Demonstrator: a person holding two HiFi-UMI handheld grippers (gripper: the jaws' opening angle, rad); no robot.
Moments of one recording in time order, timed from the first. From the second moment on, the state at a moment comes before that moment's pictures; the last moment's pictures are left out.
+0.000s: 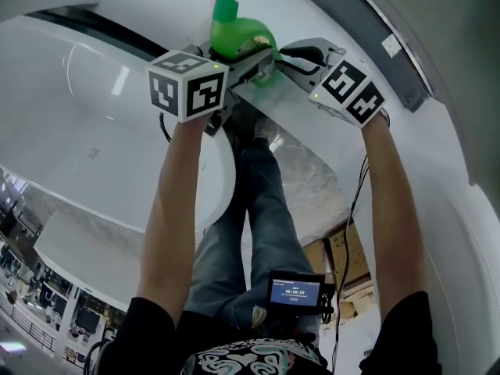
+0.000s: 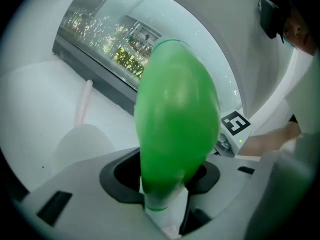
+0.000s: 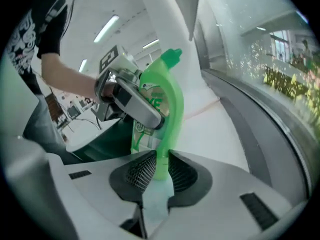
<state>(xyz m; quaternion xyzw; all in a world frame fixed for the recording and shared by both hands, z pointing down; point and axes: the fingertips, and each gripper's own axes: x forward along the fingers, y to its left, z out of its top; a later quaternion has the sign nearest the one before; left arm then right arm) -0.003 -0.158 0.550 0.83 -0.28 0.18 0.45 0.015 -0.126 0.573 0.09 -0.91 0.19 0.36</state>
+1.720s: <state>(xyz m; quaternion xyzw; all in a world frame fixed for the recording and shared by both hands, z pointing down) -0.031 -0.137 0.477 0.69 -0.26 -0.24 0.64 0.099 -0.149 0.481 0.39 -0.74 0.50 -0.20</state>
